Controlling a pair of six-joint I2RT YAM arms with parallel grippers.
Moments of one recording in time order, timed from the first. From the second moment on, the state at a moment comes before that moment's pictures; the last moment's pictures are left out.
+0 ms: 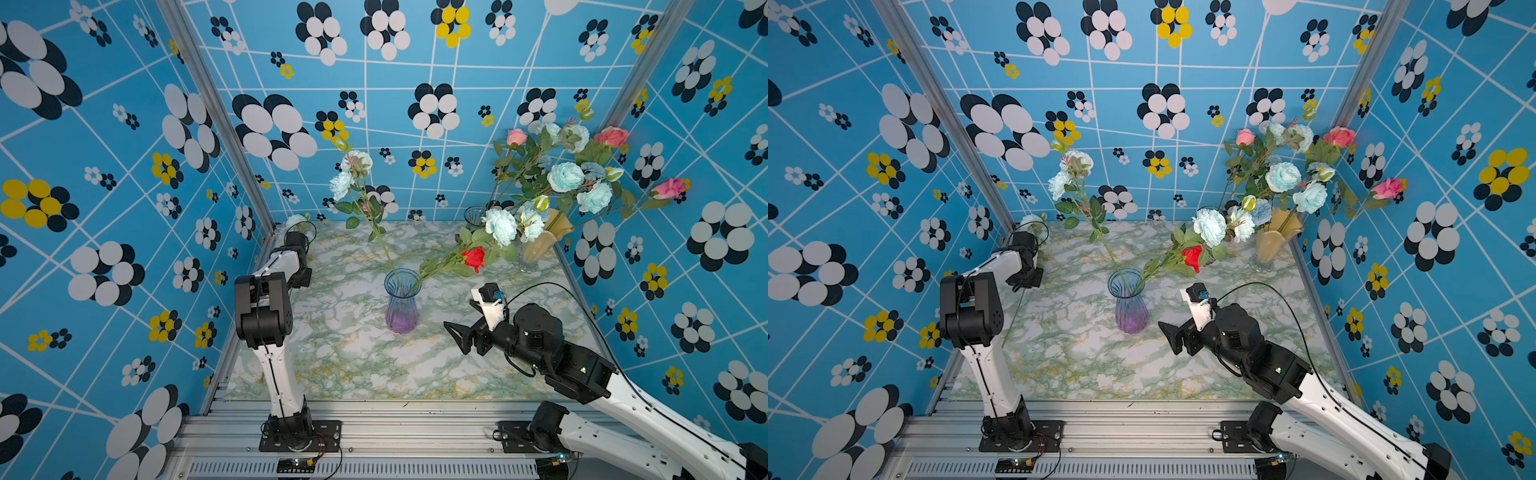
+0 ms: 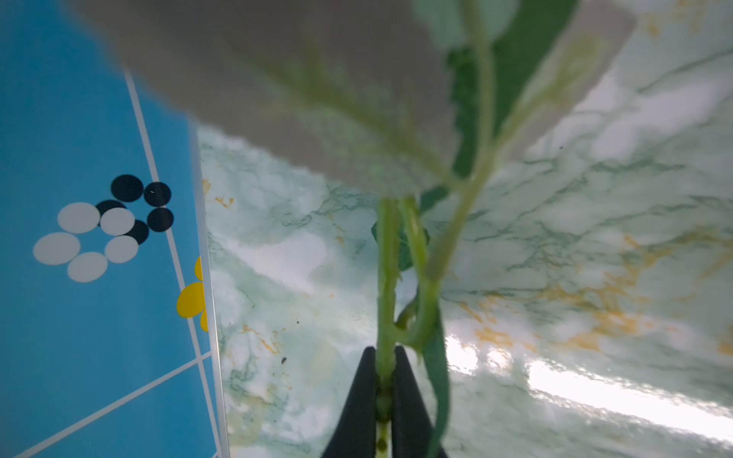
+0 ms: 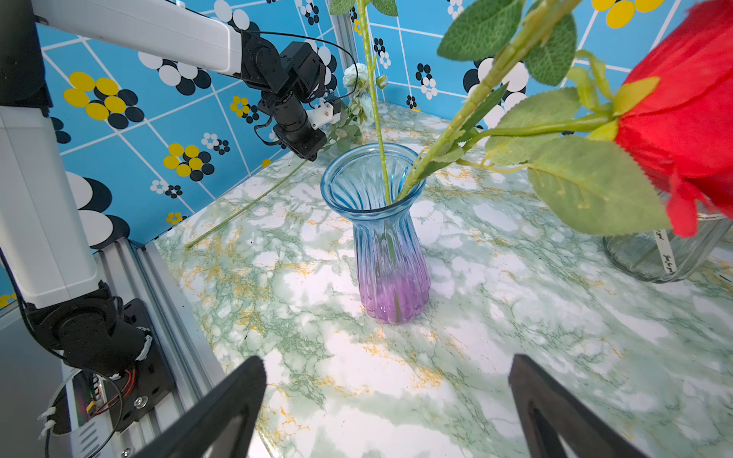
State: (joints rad) left arm 0.13 2.07 1.50 -0.65 -0.30 0.19; right arm 0.86 0.75 0.78 -0.38 0.10 0.15
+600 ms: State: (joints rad) left arm 0.13 2.07 1.48 -0.62 -0.30 0.21; right arm 0.86 0.74 0.78 -0.39 0.10 0.15
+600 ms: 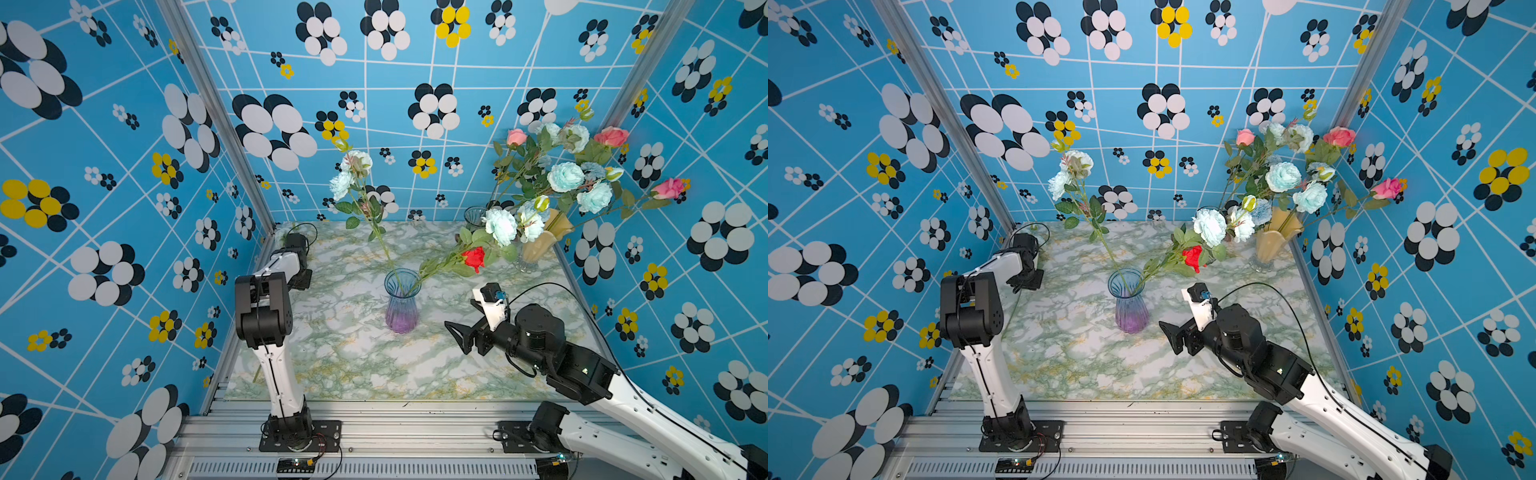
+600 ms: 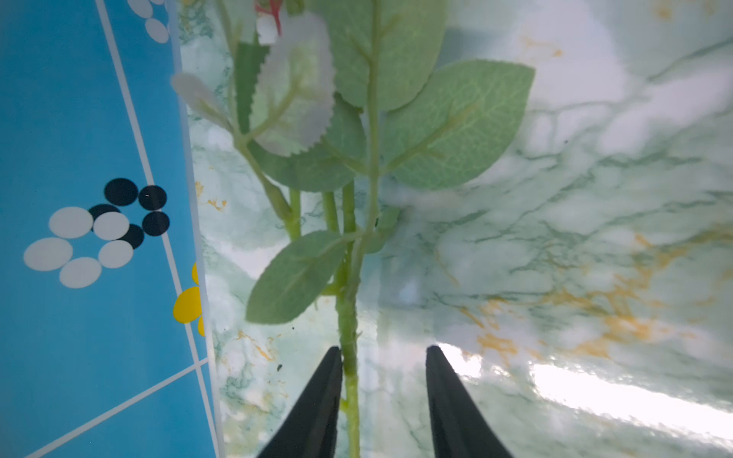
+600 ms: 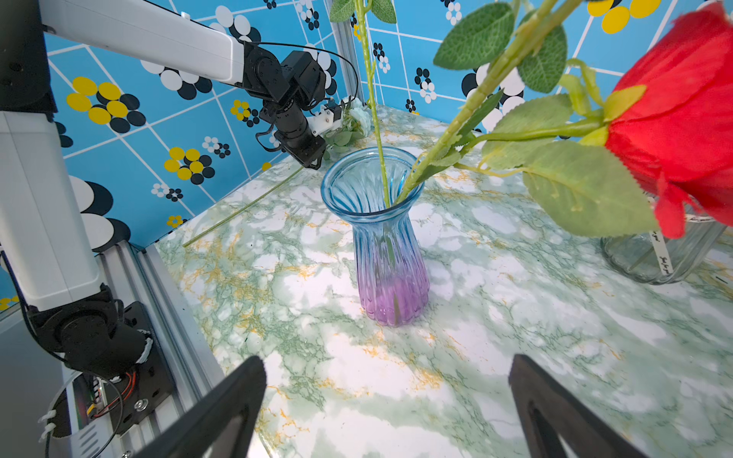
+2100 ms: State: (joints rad) left arm -0.42 0.84 0.48 0.04 -0.10 -0.26; right arm 0.98 1.13 1.16 -0.52 0.10 0.20
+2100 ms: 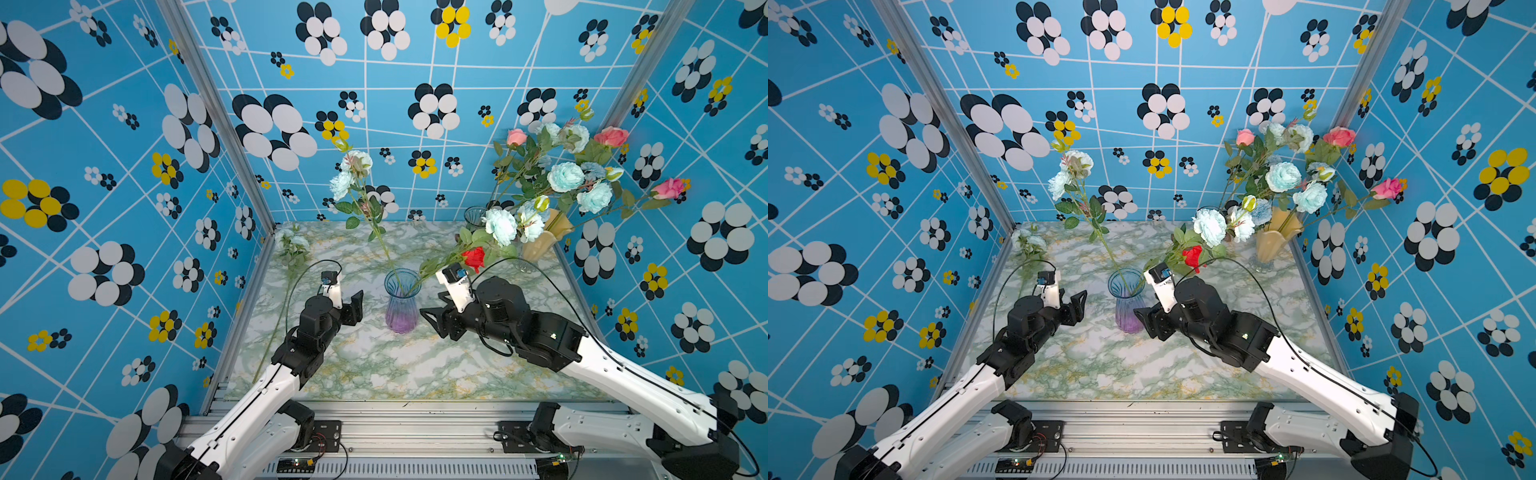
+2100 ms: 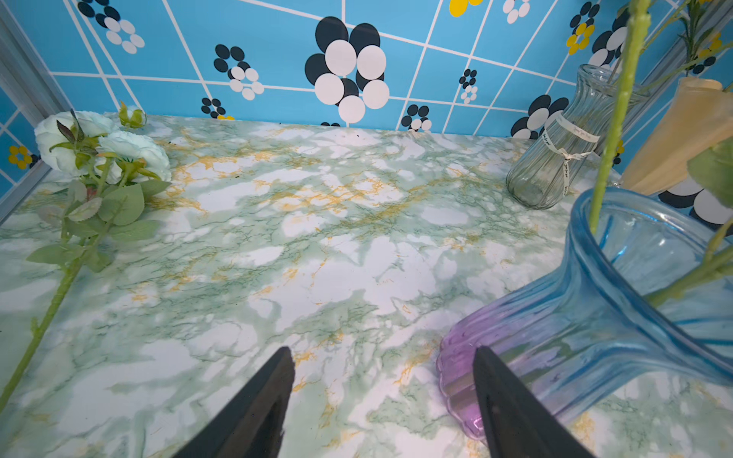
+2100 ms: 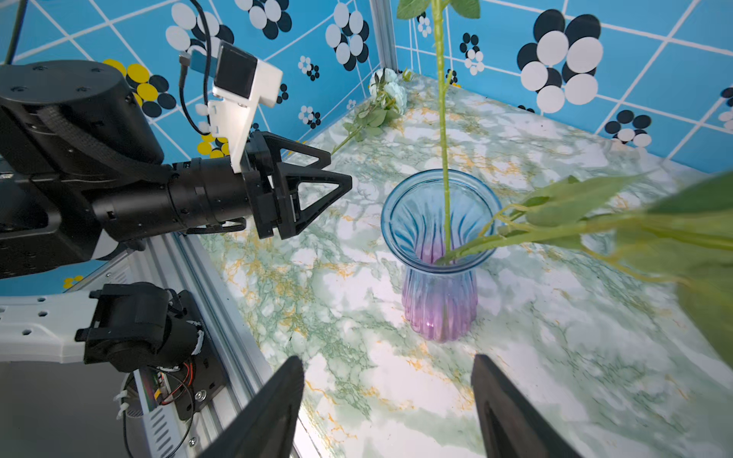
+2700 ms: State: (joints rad) left arm -0.40 0.86 0.46 0.13 0.03 -0.33; right arm 1.01 1.39 1.39 -0.43 0.28 0.17
